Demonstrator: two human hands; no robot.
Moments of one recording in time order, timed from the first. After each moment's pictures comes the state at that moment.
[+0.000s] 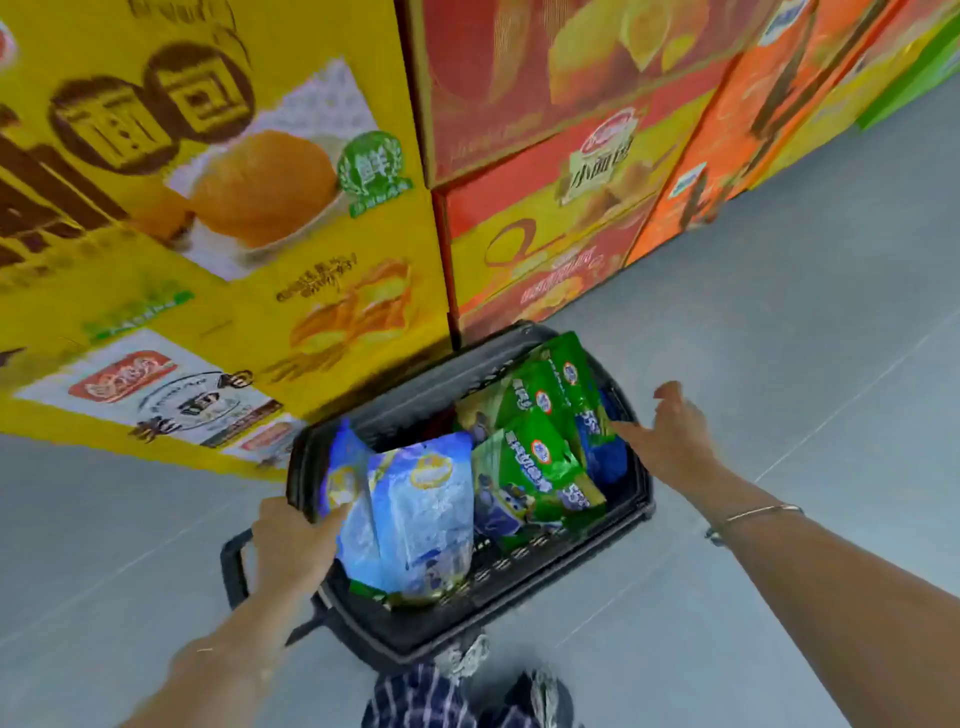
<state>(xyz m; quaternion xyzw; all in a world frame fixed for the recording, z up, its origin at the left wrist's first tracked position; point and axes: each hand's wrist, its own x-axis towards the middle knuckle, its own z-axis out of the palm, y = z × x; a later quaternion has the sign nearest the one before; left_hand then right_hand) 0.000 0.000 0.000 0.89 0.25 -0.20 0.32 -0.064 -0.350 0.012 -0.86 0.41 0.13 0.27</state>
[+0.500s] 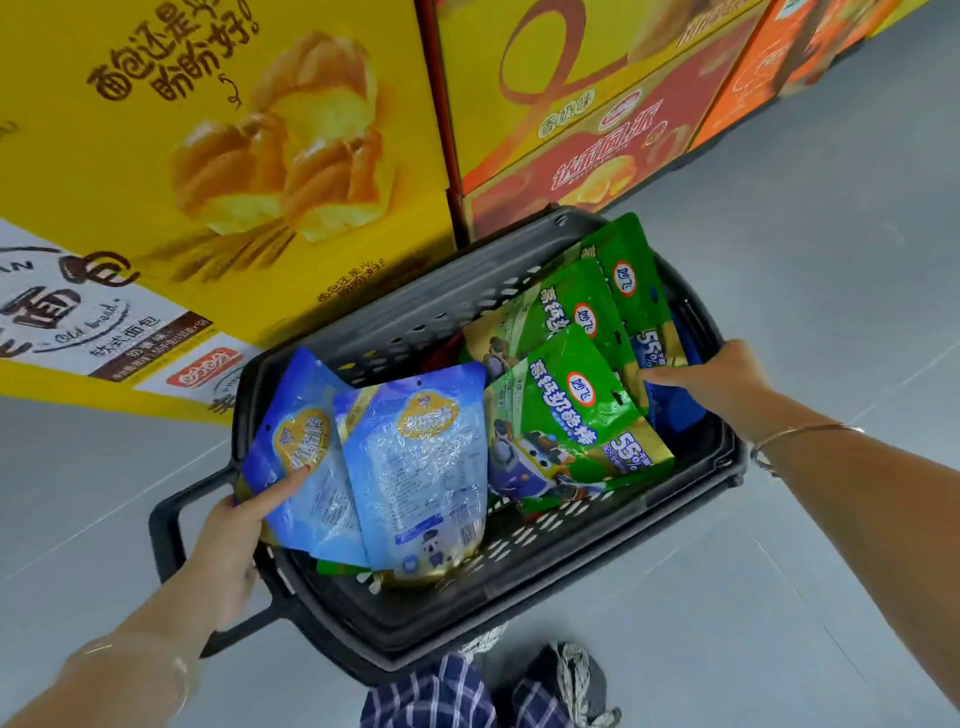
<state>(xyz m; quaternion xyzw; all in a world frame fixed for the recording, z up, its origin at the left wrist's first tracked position) -0.006 0.046 -0.138 0.70 0.35 -0.29 0.55 -0.055 -0.381 -0.154 -0.75 0.51 0.19 0.37</state>
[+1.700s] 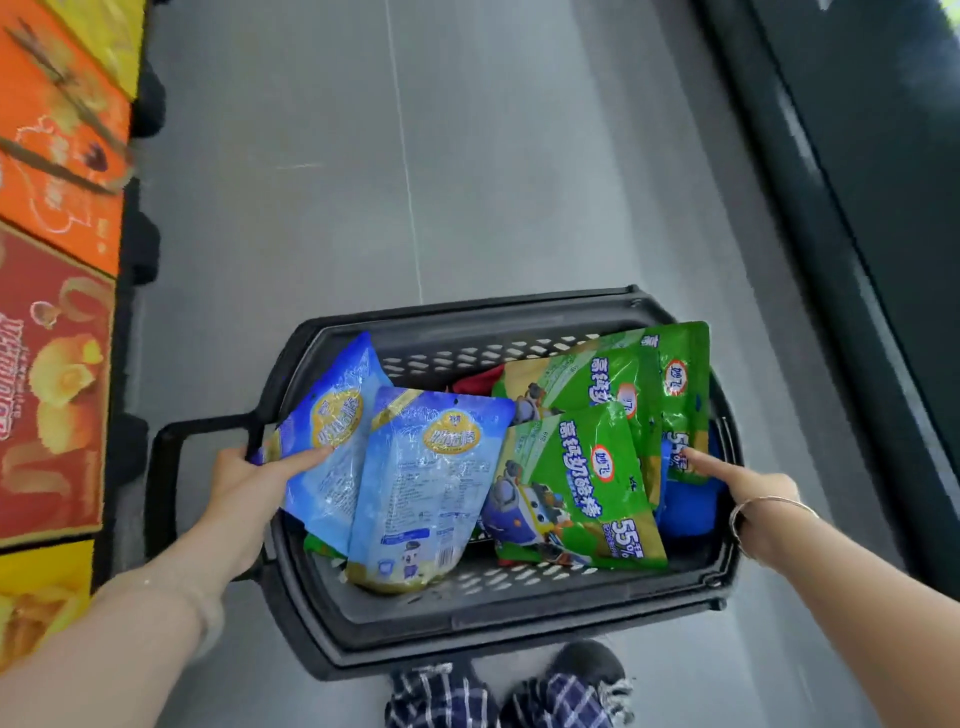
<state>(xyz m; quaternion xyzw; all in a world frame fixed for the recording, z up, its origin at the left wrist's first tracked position) -0.130 -0.283 -0.078 0.79 -0.16 -0.49 0.33 -0.557 -0.309 -0.082 -0.05 0.88 -0.19 0.43</state>
